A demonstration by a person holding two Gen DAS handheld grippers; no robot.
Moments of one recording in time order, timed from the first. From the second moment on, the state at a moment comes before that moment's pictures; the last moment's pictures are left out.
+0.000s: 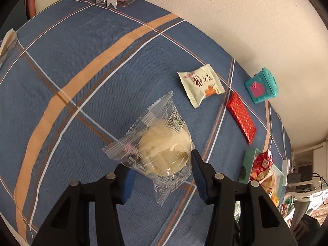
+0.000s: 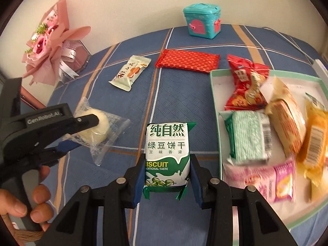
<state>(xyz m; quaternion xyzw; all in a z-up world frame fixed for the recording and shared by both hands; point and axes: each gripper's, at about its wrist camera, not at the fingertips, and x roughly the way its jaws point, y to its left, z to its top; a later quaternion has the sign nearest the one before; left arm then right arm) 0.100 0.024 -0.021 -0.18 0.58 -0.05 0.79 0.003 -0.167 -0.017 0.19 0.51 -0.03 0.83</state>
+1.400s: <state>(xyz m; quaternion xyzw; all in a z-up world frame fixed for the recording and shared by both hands) 0.050 0.011 0.025 -0.16 0.53 -0.05 0.83 -0.033 -0.201 0.039 0.22 0.45 -0.04 0.87</state>
